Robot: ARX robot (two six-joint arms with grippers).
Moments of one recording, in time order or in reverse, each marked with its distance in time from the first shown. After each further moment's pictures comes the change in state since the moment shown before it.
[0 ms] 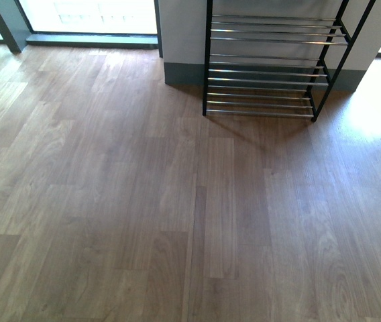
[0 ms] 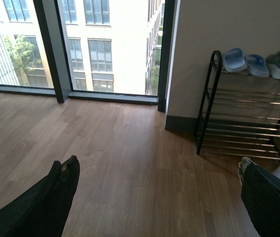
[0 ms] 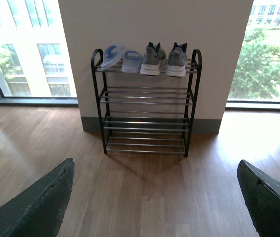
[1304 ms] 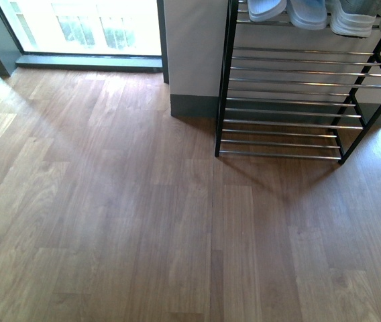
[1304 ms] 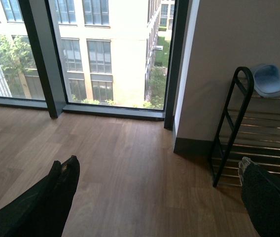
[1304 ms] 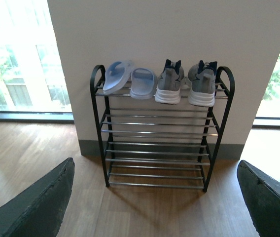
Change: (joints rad) left arm 0.000 0.000 0.000 0.000 0.000 0.000; right arm 0.000 -0.001 0.000 0.000 0.000 0.000
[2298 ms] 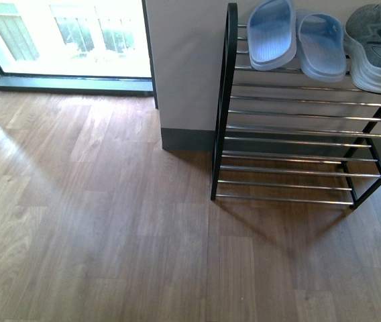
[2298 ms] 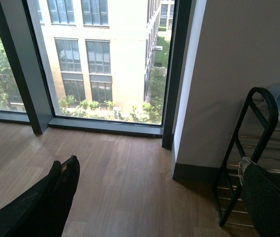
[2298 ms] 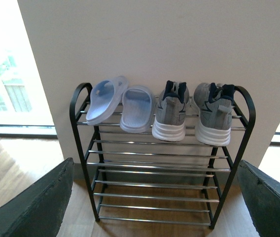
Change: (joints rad) left arm 0.000 0.000 0.000 0.000 -0.003 0.000; right arm 0.000 0.000 0.000 0.000 -0.003 0.000
